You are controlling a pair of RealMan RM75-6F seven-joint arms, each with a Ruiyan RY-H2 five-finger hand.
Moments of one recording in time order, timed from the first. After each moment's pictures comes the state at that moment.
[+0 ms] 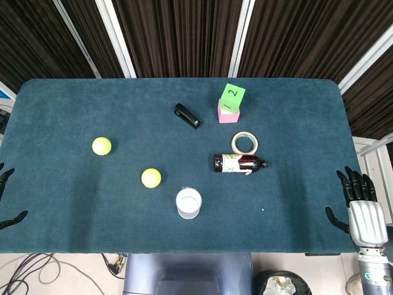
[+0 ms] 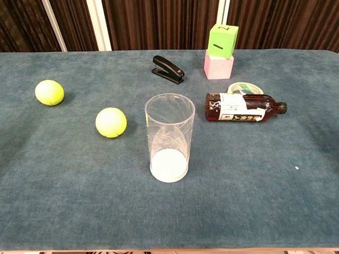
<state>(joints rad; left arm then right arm) -0.05 -1.08 -0.06 -1.61 1.47 1.53 0.06 0.06 -1.21 0.11 -1.60 -1.52 1.58 -0.07</state>
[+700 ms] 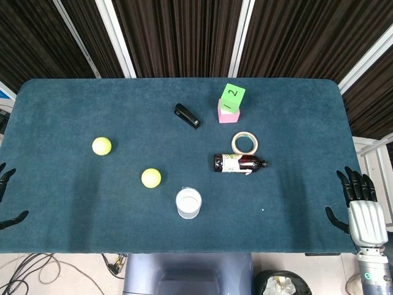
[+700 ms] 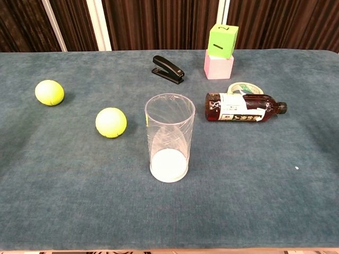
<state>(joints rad) -0.05 -1.08 -0.06 -1.60 1.48 1.53 0.05 0.06 -1.21 0.11 -1.60 -1.51 1.58 -0.07</state>
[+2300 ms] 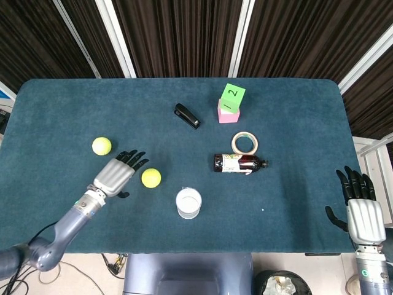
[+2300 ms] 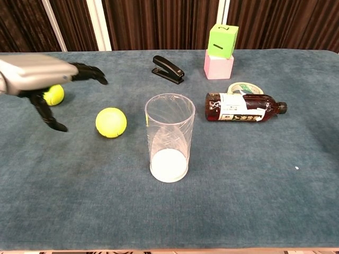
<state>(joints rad) -0.68 -1.35 -0.15 -1.63 1.20 0.82 0.51 0.07 -1.23 0.12 -1.59 -1.48 1.56 -0.11</state>
